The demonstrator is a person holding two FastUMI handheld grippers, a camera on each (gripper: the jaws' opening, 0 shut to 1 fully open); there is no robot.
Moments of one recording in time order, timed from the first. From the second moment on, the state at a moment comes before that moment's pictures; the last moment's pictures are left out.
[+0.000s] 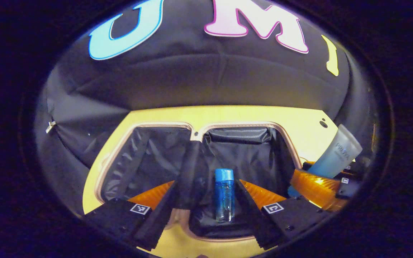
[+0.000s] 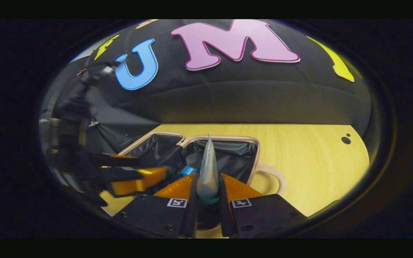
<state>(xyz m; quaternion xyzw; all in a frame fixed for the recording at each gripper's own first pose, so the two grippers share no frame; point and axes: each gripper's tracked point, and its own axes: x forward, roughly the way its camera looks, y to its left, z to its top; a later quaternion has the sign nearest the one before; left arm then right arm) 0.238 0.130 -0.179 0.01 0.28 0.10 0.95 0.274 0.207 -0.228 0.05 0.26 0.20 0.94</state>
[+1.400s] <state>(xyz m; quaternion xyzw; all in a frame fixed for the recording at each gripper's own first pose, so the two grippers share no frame) 0.143 0.392 -0.171 -0.24 0.18 0.21 0.93 0.225 0.247 -0.235 0.00 0.30 0.17 0.94</state>
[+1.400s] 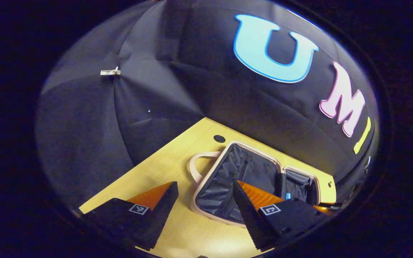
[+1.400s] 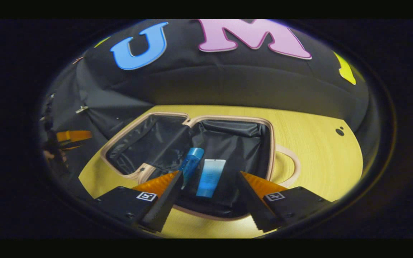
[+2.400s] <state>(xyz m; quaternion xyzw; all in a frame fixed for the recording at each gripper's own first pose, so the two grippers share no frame) 0.249 0.450 -0.230 -0.41 0.22 0.19 0.87 0.123 0.180 -0.231 0.01 0.32 0.17 0.93</state>
